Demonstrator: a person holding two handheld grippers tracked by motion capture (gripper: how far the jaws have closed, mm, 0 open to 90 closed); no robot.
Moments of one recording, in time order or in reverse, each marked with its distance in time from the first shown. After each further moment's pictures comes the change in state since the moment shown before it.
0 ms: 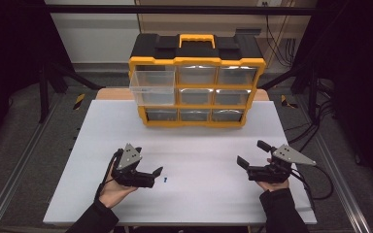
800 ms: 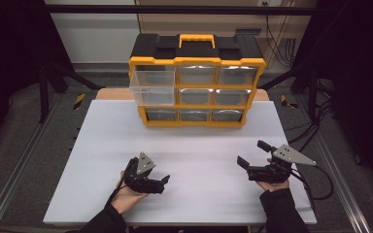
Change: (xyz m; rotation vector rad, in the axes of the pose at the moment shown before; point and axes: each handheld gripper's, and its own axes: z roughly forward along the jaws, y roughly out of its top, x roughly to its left) left arm -0.020 -0.027 0.038 0.149 0.028 -0.021; right arm 0.000 0.000 0.000 0.002 -0.002 -0.001
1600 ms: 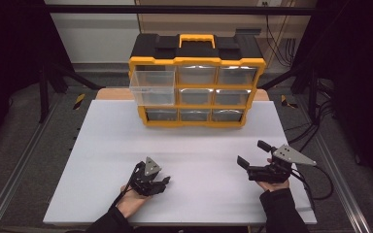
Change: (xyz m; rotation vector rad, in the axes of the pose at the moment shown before) left arm -0.010 -0.008 0.016 0.083 -0.024 -0.035; right arm 0.000 0.000 0.000 -0.003 0.001 0.003
